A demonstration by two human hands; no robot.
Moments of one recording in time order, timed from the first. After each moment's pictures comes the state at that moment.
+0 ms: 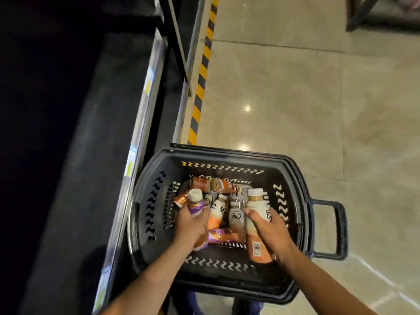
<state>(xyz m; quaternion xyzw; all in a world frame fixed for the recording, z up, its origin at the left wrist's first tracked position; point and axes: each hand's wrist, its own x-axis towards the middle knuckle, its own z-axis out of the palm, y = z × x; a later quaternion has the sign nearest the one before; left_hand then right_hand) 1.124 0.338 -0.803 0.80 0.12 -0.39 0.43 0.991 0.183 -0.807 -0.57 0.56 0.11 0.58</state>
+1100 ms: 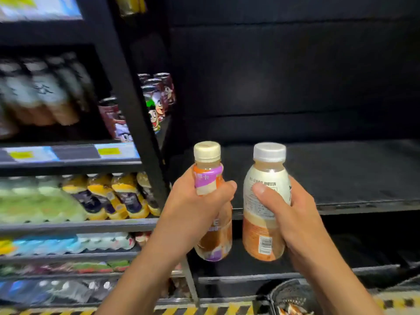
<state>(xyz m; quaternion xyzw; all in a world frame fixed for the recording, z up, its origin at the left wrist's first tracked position) 0.793 0.658 0.040 0.72 0.30 0.24 0.58 0.905 0.533 0.006 -0.65 -0.26 0.23 0.67</state>
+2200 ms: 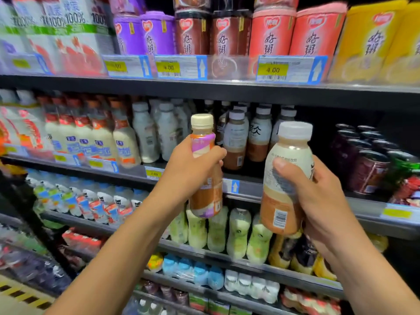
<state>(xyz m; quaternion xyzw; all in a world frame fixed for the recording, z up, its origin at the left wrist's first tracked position) 0.433 1.091 0.105 0.68 0.31 0.41 0.53 0.576 0.948 0.087 -0.57 -0.37 0.22 0.70</state>
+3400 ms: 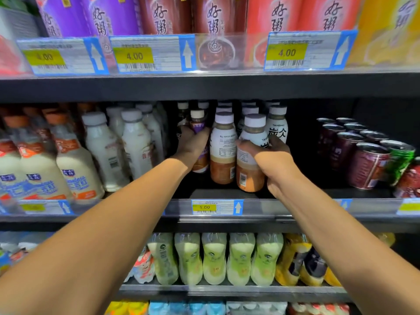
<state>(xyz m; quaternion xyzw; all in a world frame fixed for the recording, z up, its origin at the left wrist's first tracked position) 0.589 1.297 0.061 0.68 0.32 0.39 0.54 0.641 1.110 0.066 -0.60 -0.21 0.18 0.75</state>
